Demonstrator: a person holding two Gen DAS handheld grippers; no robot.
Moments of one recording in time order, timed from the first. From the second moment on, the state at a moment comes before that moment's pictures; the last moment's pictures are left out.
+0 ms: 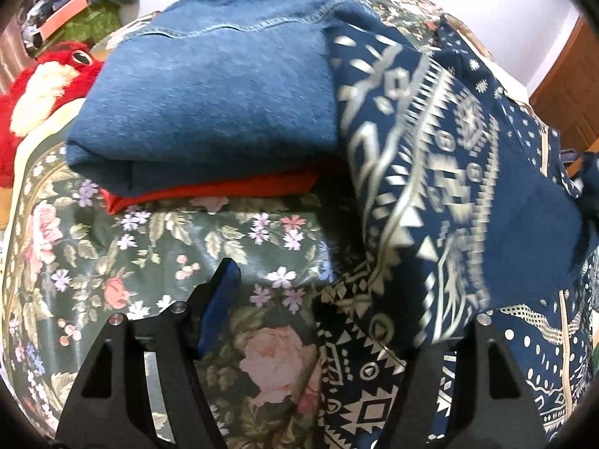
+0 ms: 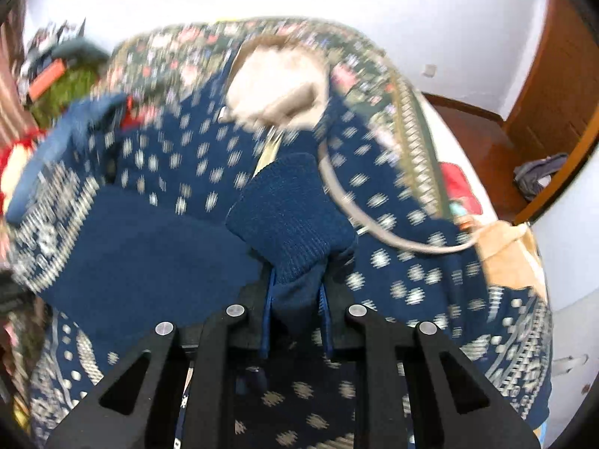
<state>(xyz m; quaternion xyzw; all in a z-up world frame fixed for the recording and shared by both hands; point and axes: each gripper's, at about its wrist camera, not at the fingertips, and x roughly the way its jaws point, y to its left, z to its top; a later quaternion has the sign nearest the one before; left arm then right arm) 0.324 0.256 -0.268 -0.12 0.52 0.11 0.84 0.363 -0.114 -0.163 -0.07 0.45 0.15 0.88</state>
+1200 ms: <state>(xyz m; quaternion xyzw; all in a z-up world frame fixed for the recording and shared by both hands) 0.280 0.214 -0.221 -0.12 0.50 0.16 0.84 0.329 -0.273 -0.171 0.02 0.53 0.04 0.85</state>
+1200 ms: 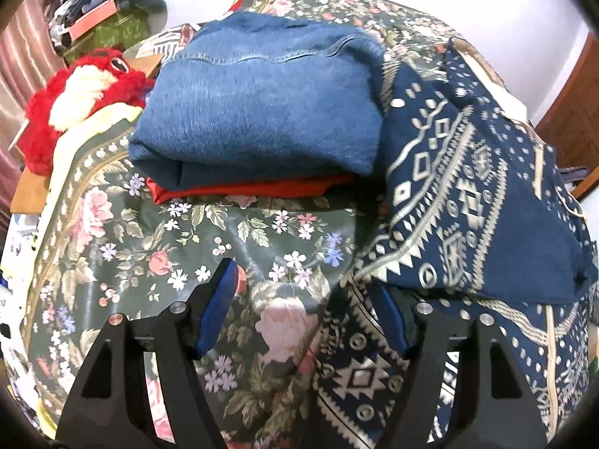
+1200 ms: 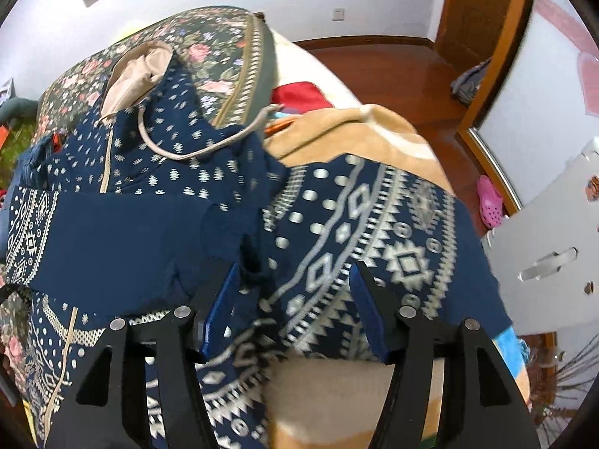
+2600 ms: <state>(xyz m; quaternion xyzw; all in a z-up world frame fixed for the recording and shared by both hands) 0.252 0.131 -0.186 -0.04 0.50 0.07 0.86 0.281 -0.338 -0.158 0.14 0.53 0.04 0.84</state>
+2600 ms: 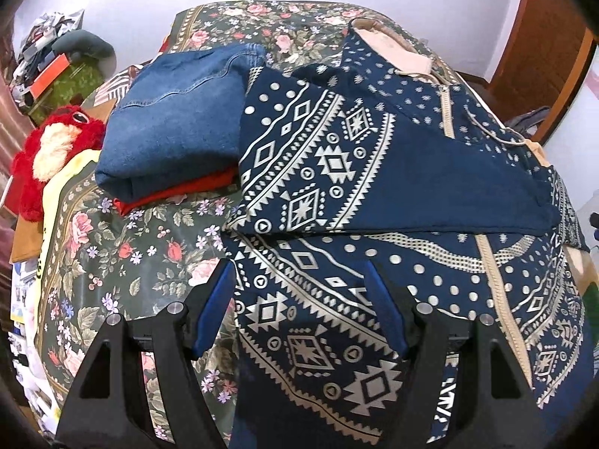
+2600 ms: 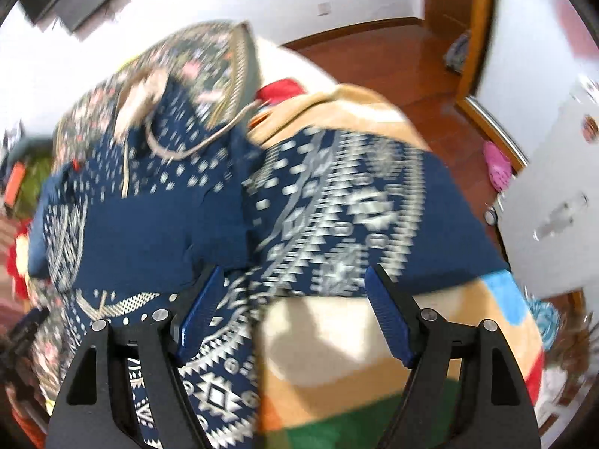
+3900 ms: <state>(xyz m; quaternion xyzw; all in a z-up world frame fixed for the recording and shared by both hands) 0.250 0.126 -0.185 -0.07 0.50 0.07 0.86 0.308 -0.407 -0.124 0.27 0.42 -0.05 0.87</state>
